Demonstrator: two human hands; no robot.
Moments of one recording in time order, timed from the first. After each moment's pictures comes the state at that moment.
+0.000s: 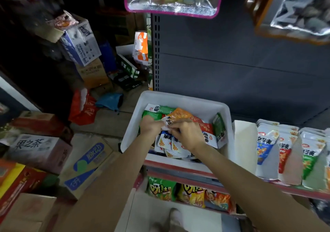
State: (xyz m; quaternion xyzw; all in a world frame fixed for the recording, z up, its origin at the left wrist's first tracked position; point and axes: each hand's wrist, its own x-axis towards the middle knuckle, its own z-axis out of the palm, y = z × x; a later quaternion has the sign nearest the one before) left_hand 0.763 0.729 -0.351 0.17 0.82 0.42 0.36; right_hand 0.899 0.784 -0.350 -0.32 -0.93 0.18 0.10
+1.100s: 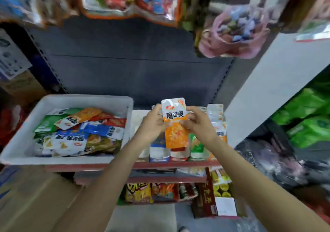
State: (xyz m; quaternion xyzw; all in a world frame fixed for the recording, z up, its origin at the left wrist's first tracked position) left_hand 1.081 0.822 -0.289 0.49 0.63 0.46 0.40; right_hand 1.236 0.882 -0.293 -0.40 -0.67 0.53 0.33
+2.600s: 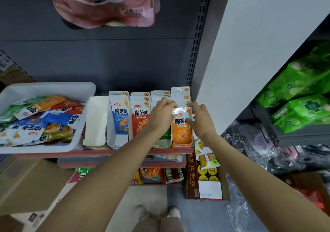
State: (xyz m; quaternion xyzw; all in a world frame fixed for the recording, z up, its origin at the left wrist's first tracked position) left_hand 1.249 0.919 -0.353 0.64 0.73 0.20 0.11; right_hand 1.390 0.961 -0.366 -0.55 -0.77 0.29 0.16
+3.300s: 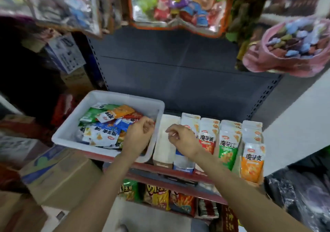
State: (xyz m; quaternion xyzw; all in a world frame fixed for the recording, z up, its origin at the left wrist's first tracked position) left_hand 1.009 0.775 -0.323 0.41 0.81 0.39 0.15; right_hand 1.149 0.869 -0.323 -0.34 -0.86 0.36 0.10
